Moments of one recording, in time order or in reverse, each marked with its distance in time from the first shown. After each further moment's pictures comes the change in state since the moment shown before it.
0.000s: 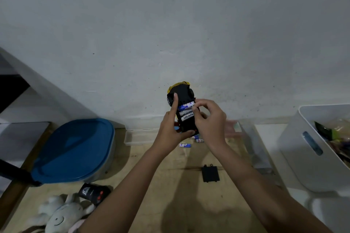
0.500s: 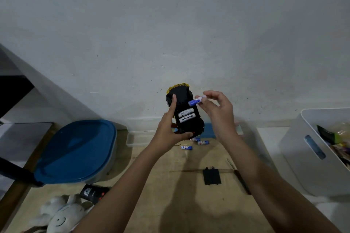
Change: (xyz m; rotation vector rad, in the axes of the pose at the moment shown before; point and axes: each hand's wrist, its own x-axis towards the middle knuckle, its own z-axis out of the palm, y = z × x) left_hand -0.003 0.005 -0.016 0.015 -0.039 -0.001; right_hand 0.025 -0.017 -0.016 0.455 -0.098 0.301
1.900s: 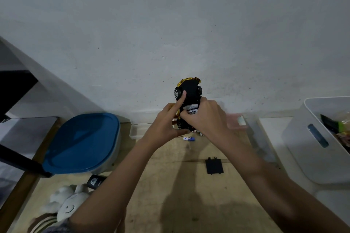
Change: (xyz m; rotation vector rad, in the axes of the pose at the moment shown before) left_hand -0.008 -0.007 -0.016 0.278 -0.091 0.236; right_hand -0.022 0.008 0.018 -1.102 -0.106 -0.122
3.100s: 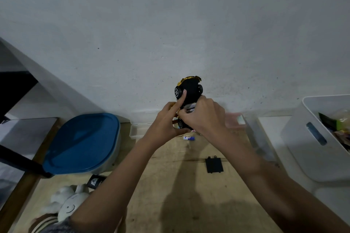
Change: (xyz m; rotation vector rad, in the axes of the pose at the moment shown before) left_hand -0.001 0.004 -0.001 -0.044 0.009 -0.005; right_hand -0.005 -0.014 -0.008 -0.107 0.022 0.012
